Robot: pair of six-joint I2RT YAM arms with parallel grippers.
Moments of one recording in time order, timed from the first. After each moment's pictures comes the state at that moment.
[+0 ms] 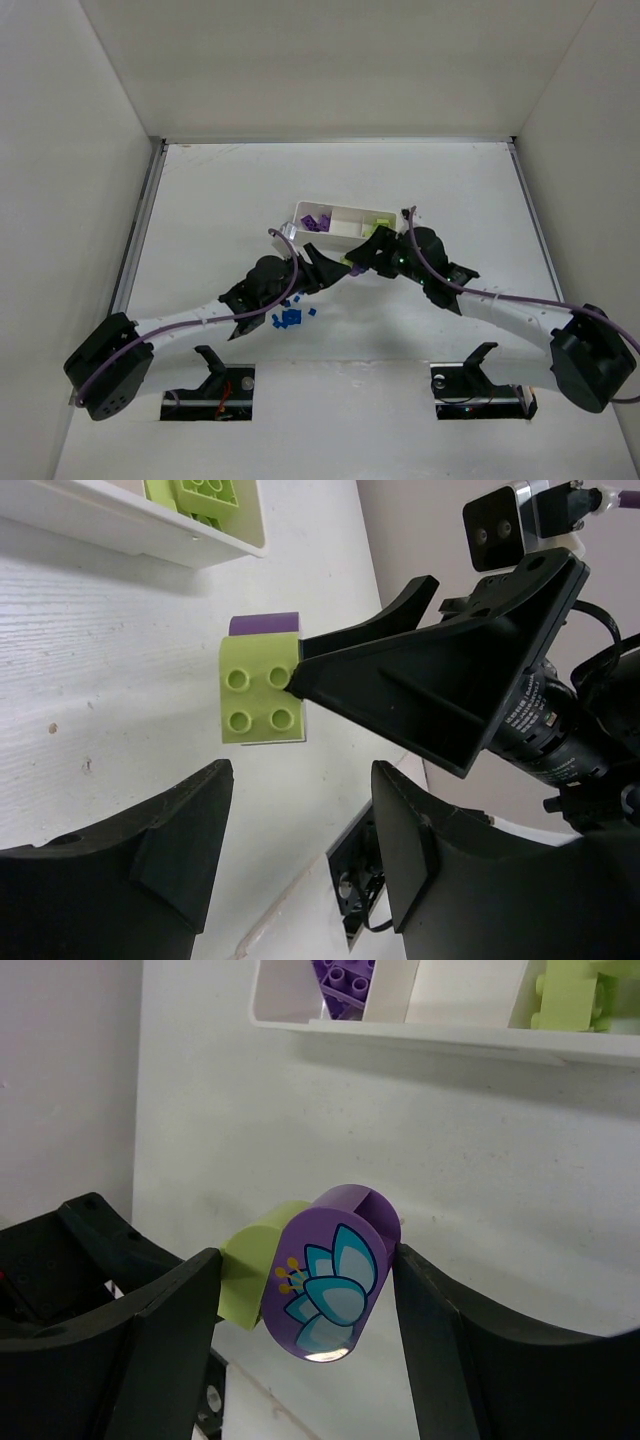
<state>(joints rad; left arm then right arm) -0.85 1.13 0.38 0.53 0.03 -1.06 0.68 1.19 0.58 0.17 -0.05 0.92</state>
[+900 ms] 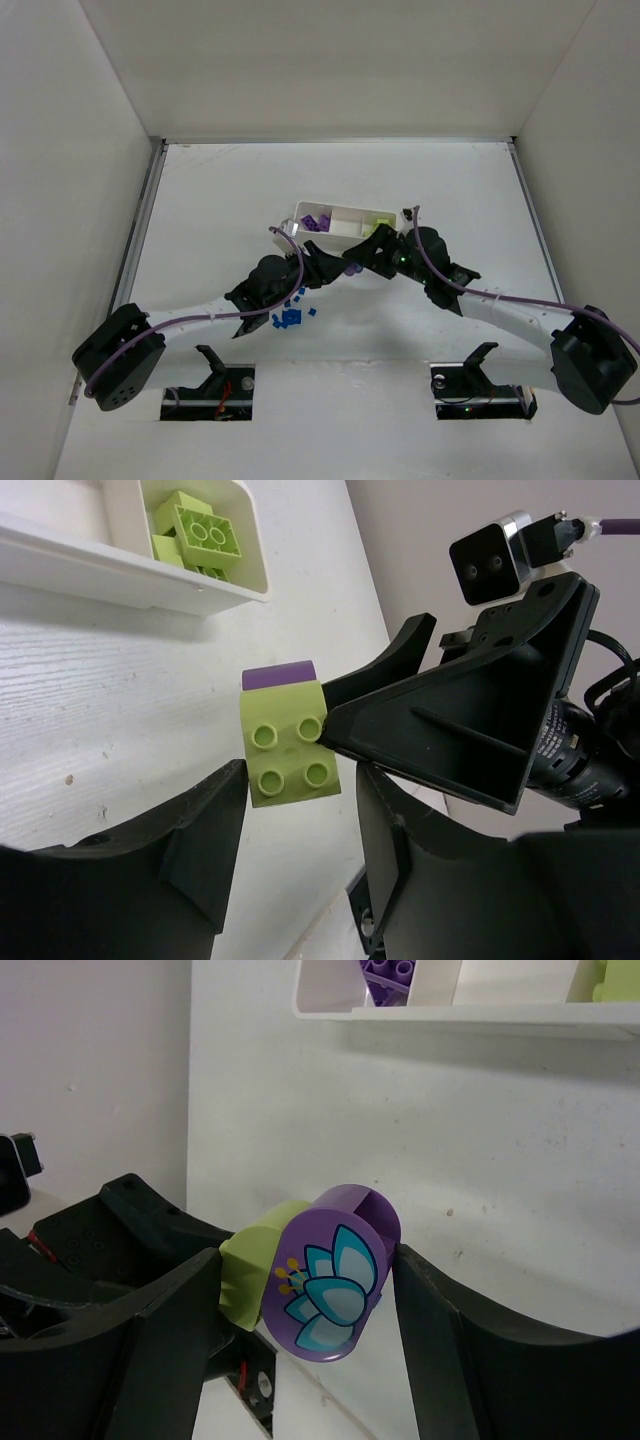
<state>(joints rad) -0.85 1.20 0.38 0.65 -0.03 -0.99 0.67 1.18 0.57 0.22 -0.12 1.02</state>
